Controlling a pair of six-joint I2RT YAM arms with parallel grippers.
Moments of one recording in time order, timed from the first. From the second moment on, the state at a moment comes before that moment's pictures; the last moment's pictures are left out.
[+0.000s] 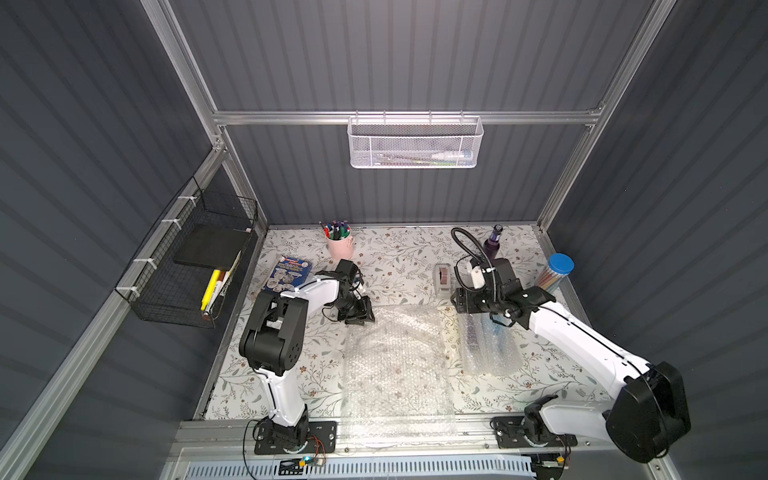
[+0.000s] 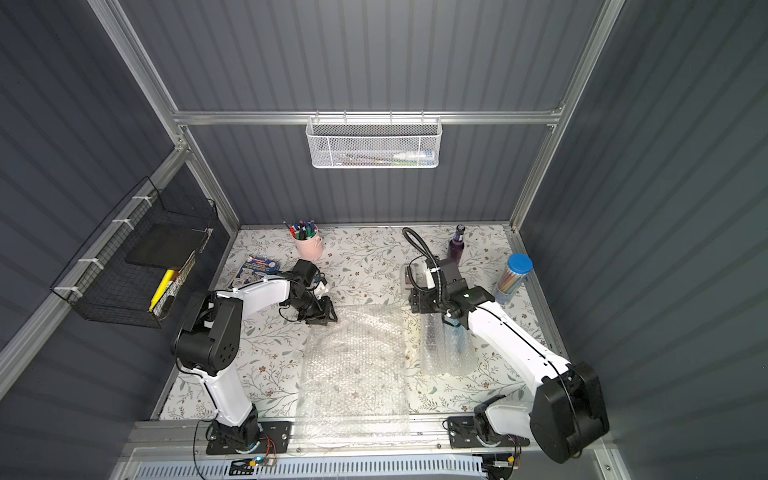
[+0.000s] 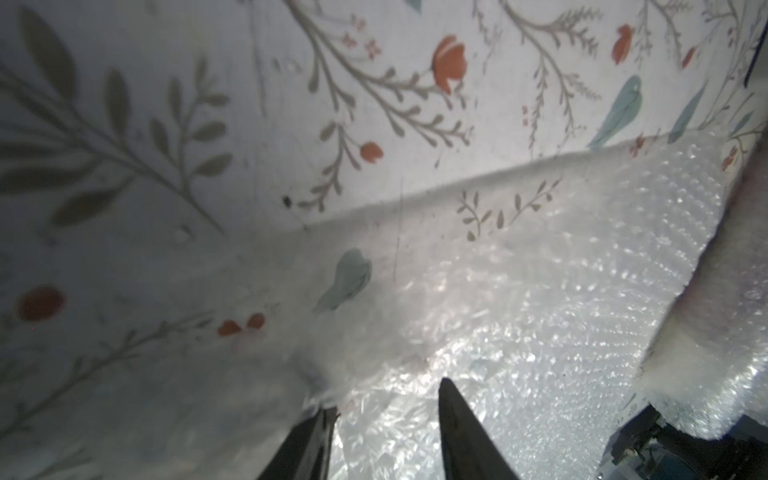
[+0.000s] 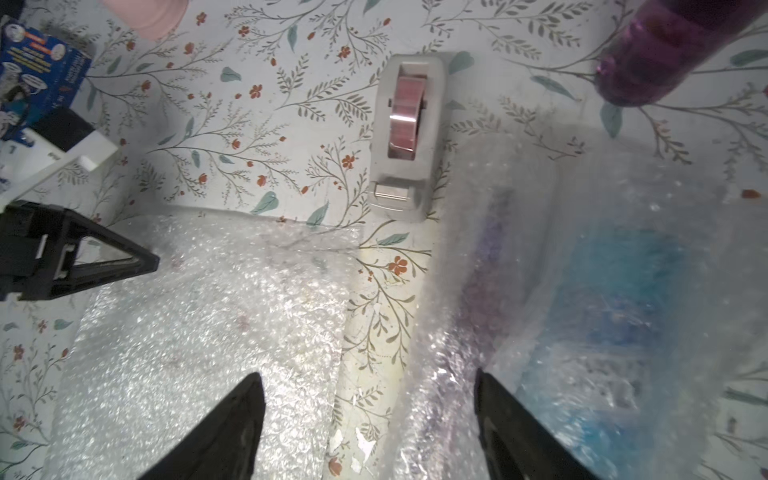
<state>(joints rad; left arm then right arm) -0.33 1.87 1.18 -0.70 0.40 -0.28 0.44 1.28 0.95 -0.54 -0.09 0.30</state>
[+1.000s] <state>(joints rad) -0.24 2.08 1.68 -0.81 0.32 -0.02 0.41 1.36 0.98 -0.39 -0.16 0.22</state>
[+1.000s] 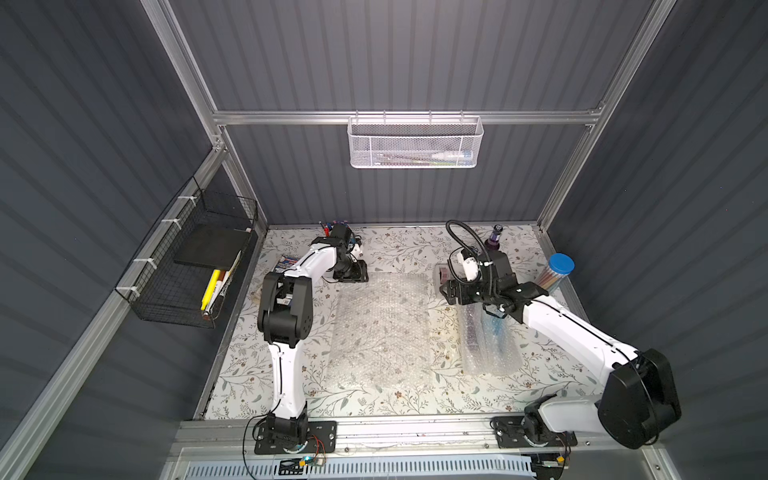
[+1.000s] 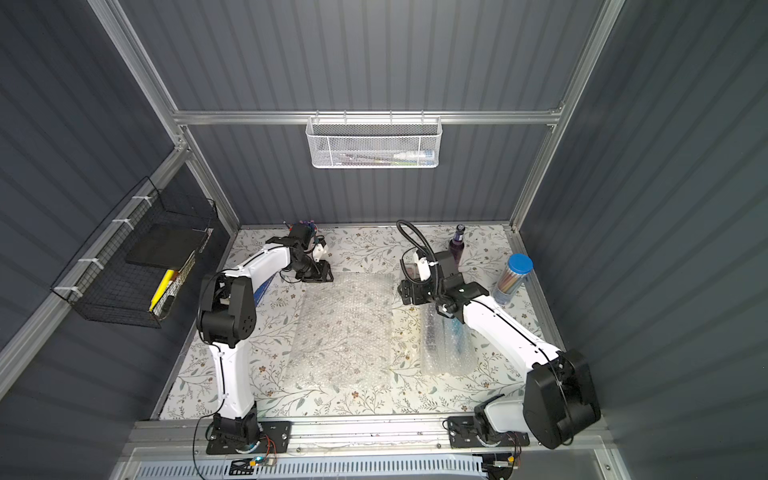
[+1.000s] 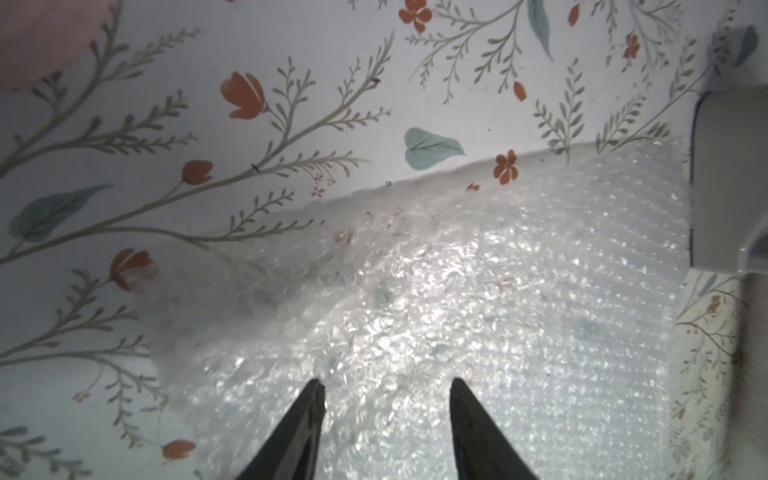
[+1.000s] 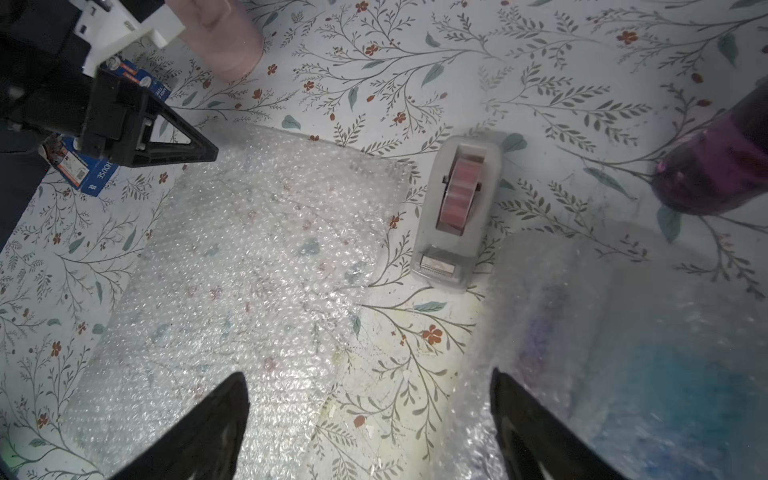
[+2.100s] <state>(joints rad) -0.24 1.48 1.16 -0.48 0.71 -0.19 -0.09 1.73 1.05 0.34 -0.43 -0.12</state>
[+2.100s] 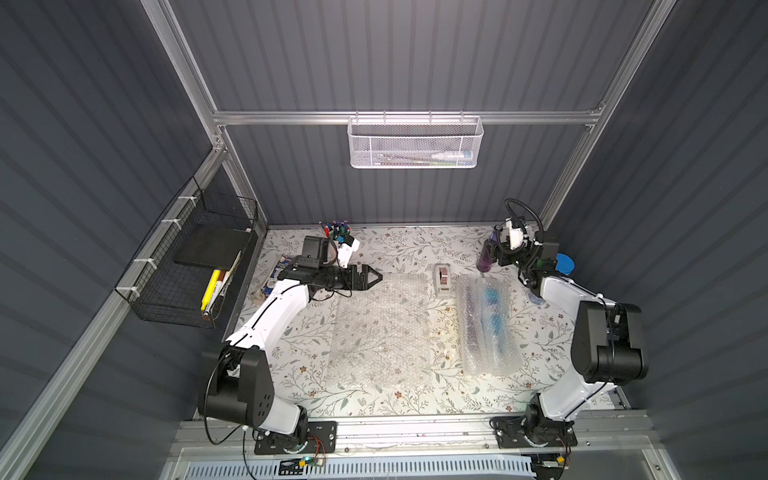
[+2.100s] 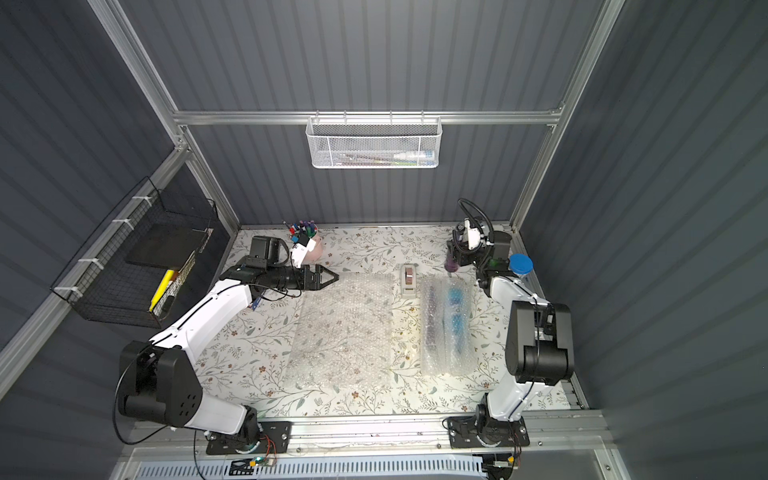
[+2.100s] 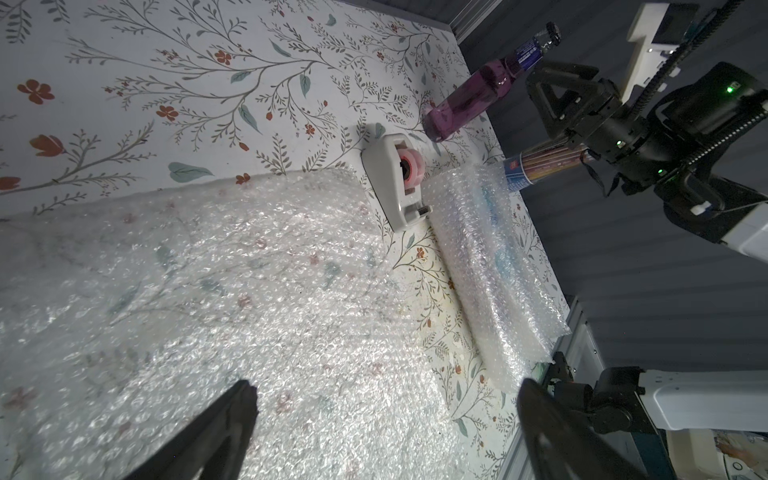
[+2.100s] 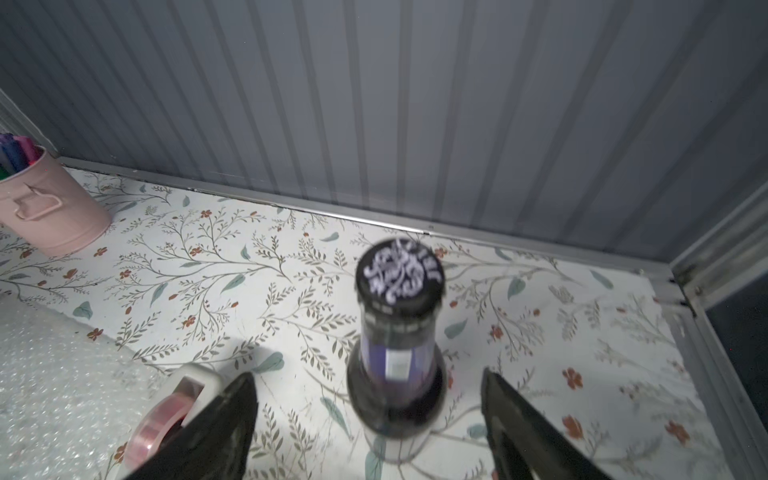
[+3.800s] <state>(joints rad) -0.23 1.50 1.21 -0.68 0.68 -0.16 0.12 1.48 1.11 0.33 -0.60 -0.23</state>
